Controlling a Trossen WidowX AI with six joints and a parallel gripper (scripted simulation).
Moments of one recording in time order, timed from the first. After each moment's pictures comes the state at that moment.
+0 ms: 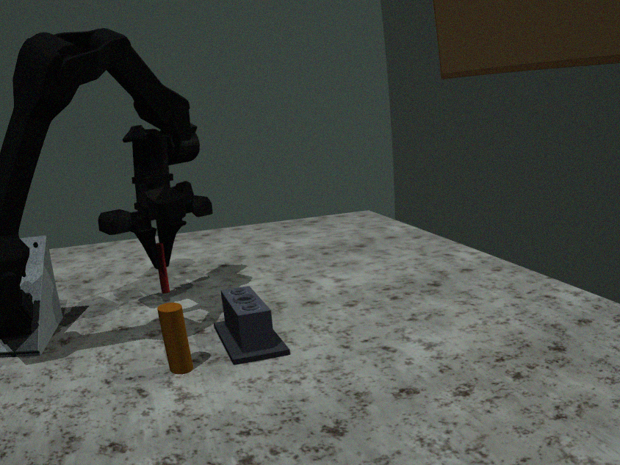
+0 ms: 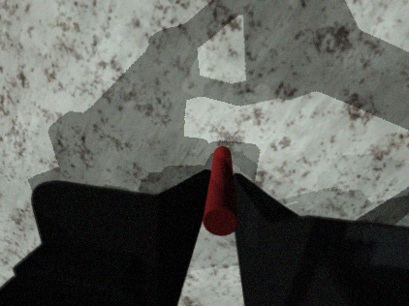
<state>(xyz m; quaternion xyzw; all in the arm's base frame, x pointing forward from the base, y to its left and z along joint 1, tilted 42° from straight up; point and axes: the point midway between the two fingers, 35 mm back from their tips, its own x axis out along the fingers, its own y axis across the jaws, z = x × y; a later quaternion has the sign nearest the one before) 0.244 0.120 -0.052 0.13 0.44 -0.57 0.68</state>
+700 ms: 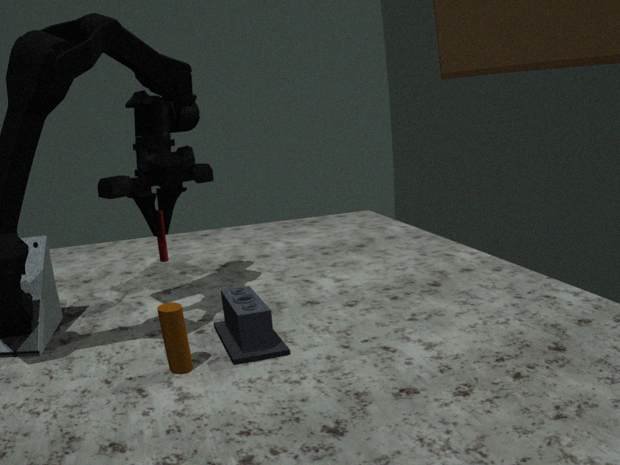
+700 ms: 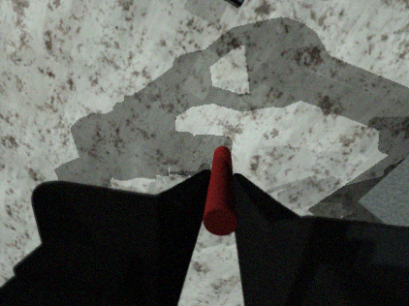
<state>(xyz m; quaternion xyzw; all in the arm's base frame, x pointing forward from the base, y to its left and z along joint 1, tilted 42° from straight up) 0.252 0.155 -0.013 0.14 0.44 -0.57 0.68</state>
